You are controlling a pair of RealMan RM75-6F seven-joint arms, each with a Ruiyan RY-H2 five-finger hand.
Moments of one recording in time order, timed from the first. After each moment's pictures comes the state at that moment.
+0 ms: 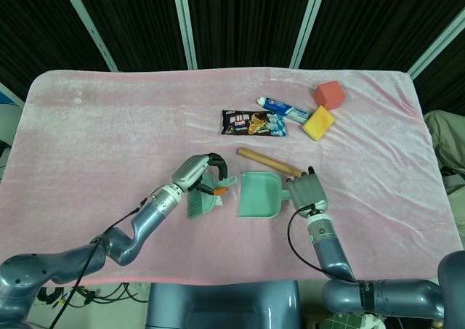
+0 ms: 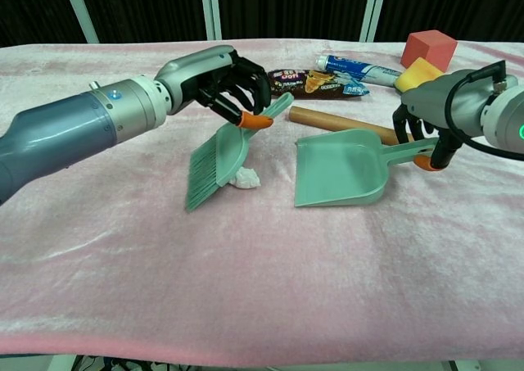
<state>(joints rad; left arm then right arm) -0.95 -1.81 -0.22 -1.03 1.40 0.86 -0.61 0.86 -1.48 0.10 -1.80 -0.57 1.26 -1.03</state>
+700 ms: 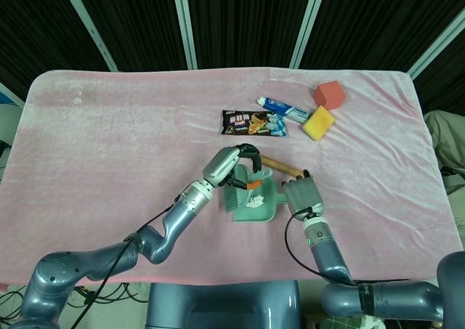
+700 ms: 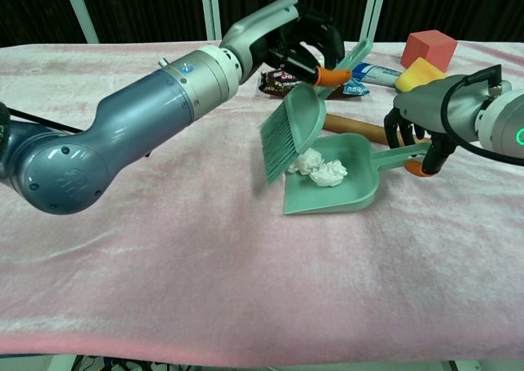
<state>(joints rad) -1.07 -1.96 -0.35 -0.96 1.40 0.96 -0.63 0.86 -1.49 0.09 -1.82 -0.59 1.26 -1.00</state>
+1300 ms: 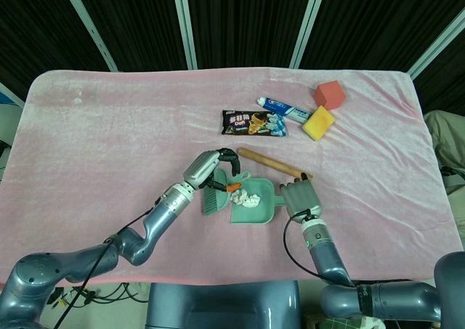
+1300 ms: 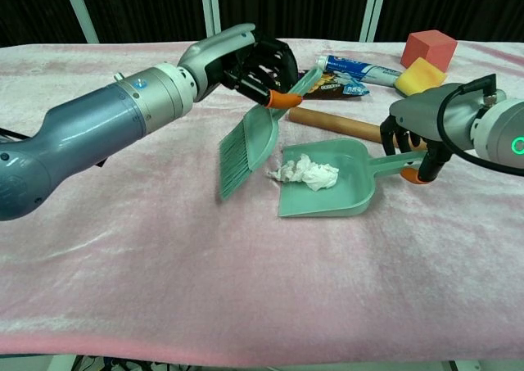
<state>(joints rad) -0.99 -1.87 -0.25 -1.02 1.39 0.92 -0.62 0.85 -1.50 0.09 -1.81 -0.59 1.25 -0.99</state>
